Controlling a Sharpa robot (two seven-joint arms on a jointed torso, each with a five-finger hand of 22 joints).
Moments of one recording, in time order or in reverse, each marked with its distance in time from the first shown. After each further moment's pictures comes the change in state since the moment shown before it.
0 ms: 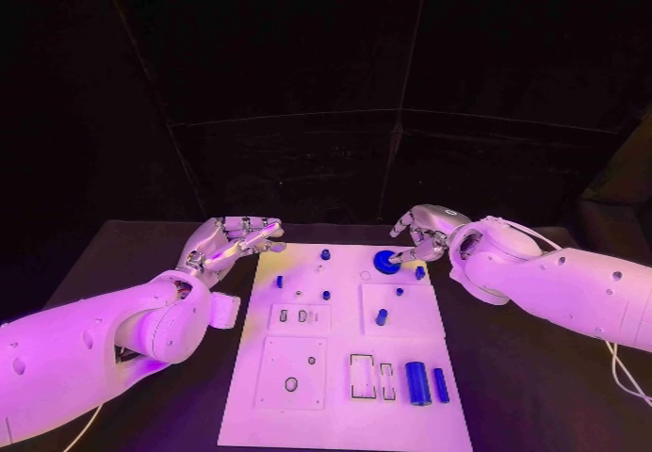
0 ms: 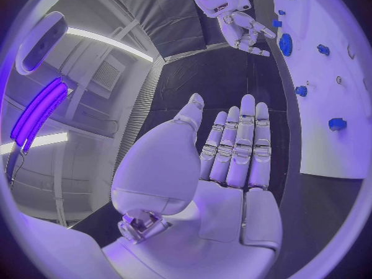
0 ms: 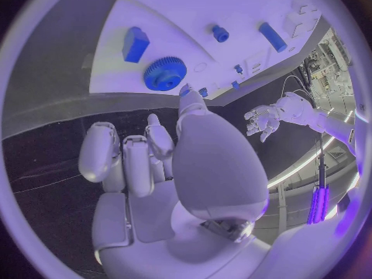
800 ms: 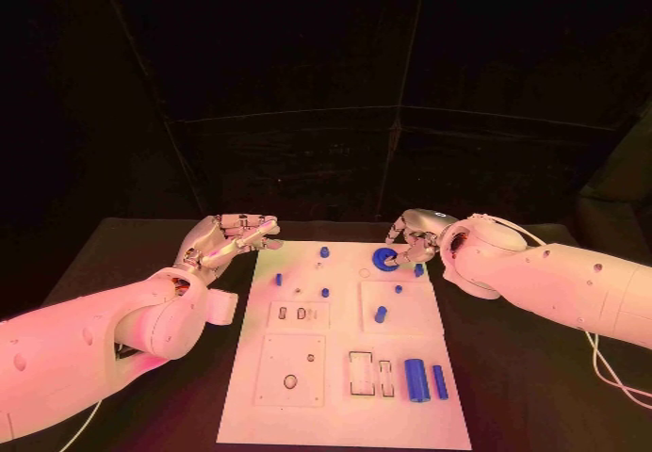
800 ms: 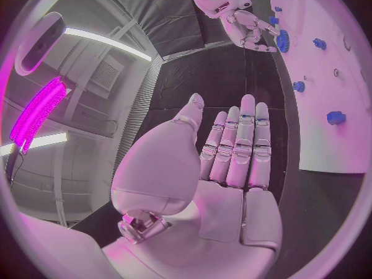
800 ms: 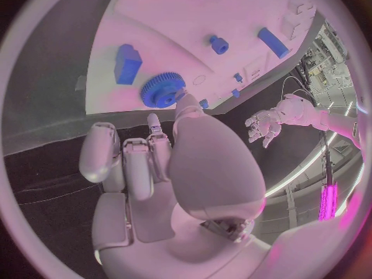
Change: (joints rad) left arm 0.000 0.010 0.000 -0.025 0.000 0.005 -0.004; left_hand 0.000 0.000 -0.001 -0.001 0.000 0.000 0.000 0.000 0.000 0.000 0.000 0.000 0.000 0.000 0.000 0.000 0.000 0.000 0.000 0.000 0.000 -0.001; right arm -0.002 0.045 0.000 -0.045 0.025 0.091 -0.003; right_hand 0.021 0.042 0.007 -0.007 0.035 -0.011 -0.002 0.052 0.002 0.065 0.002 0.179 0.148 0.003 0.003 0.048 0.031 0.000 0.003 0.003 0.006 0.010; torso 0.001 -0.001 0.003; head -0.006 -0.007
